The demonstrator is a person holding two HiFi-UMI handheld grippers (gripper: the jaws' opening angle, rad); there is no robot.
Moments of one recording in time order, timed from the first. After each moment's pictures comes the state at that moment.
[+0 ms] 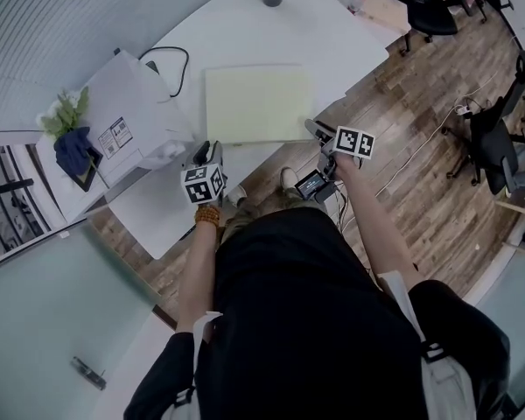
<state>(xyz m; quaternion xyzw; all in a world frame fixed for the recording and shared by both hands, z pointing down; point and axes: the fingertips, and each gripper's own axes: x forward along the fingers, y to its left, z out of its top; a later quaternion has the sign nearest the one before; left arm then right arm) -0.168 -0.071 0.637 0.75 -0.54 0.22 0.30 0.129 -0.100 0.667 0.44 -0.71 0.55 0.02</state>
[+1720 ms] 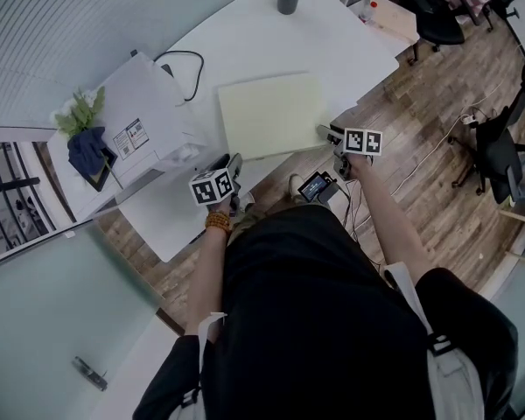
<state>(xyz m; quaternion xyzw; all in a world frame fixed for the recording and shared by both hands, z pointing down) -0.157 -0.045 0.666 0.73 -0.48 0.19 0.44 0.134 -0.111 0.689 0.43 -0.73 0.52 0.13</state>
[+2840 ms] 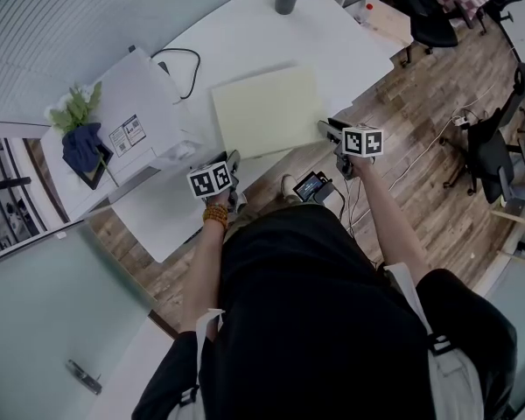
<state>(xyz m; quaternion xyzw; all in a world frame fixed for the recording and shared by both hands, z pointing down) -0.156 -0.050 0.682 0.72 -0.48 0.18 0.48 0.134 -0.118 0.641 0.43 -0.77 0.42 0.20</state>
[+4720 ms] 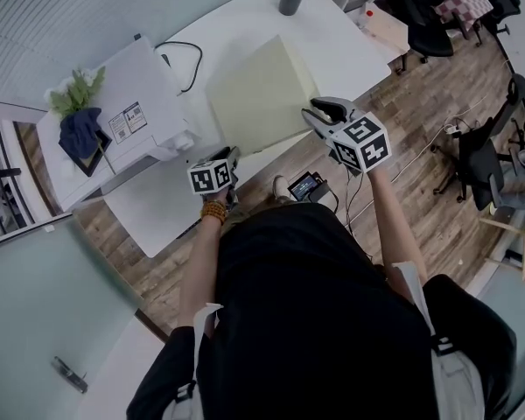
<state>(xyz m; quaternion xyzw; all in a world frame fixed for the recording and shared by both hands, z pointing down) -0.143 -0.044 0.674 0.75 -0.45 0.16 0.46 0.032 -0.114 0.456 0.32 -0.89 0.15 0.29</state>
